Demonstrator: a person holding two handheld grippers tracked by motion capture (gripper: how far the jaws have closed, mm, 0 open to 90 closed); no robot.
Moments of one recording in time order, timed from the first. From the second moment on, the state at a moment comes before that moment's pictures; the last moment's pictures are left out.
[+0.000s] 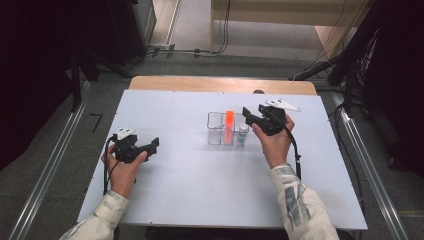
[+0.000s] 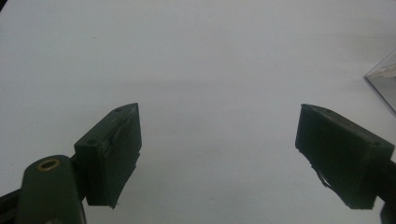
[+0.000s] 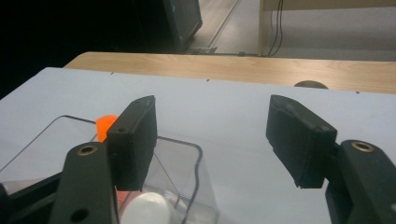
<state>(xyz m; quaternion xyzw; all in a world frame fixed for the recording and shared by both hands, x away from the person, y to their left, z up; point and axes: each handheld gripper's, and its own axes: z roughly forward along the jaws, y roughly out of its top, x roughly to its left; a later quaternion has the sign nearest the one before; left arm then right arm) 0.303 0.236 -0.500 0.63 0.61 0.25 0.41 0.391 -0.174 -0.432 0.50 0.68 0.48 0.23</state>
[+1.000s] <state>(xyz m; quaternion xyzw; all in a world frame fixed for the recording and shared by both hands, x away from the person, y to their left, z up) 0.302 0.235 -0.501 0.63 0.61 0.25 0.40 0.371 -0.205 -0.445 0.51 0.69 0.45 0.25</state>
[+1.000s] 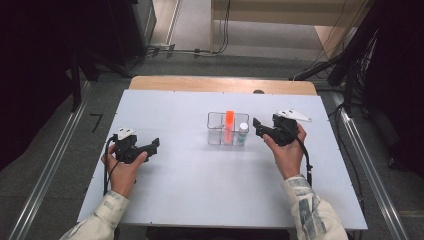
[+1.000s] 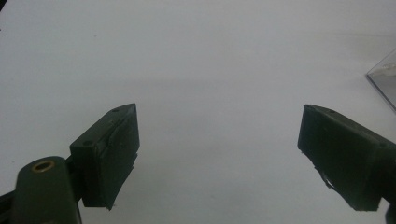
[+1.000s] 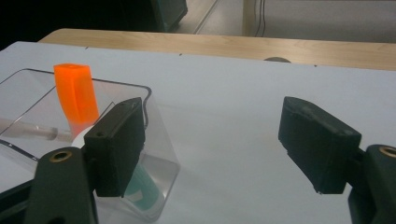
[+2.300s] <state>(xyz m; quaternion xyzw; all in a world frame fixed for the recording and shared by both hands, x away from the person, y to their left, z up) 0.295 0.226 -0.495 0.64 0.60 0.25 0.41 0.336 -0.253 -0.461 0.52 0.69 0.42 0.28</state>
